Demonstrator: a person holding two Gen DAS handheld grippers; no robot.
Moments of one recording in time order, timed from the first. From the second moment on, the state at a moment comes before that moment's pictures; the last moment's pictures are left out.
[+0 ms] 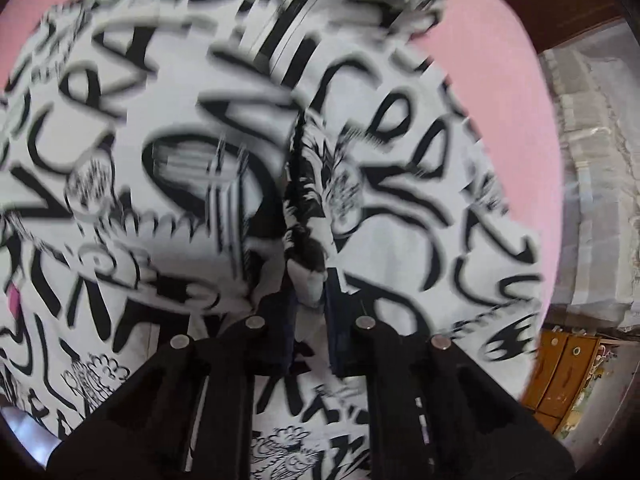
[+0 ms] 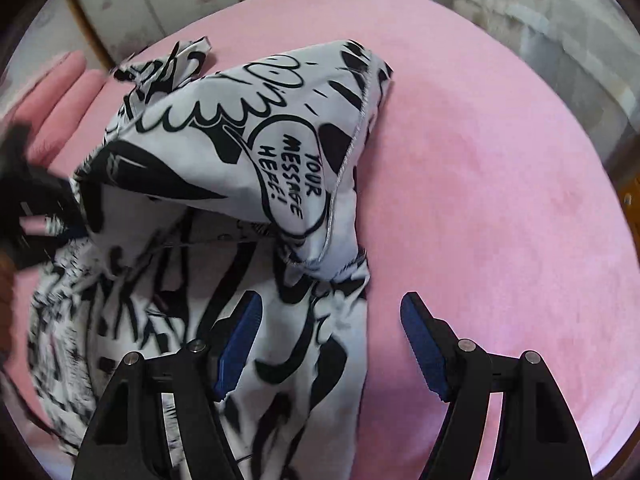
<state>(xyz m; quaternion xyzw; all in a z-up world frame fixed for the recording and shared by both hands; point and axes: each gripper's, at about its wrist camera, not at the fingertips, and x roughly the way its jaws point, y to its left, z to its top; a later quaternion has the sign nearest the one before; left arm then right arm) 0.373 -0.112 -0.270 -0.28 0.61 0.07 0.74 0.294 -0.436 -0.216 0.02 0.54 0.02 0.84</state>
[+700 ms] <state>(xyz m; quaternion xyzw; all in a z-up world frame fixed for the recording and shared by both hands) 0.374 0.002 -0.259 -0.20 0.57 0.16 0.78 0.309 -0.430 -0.220 0.00 0.51 0.12 0.85</state>
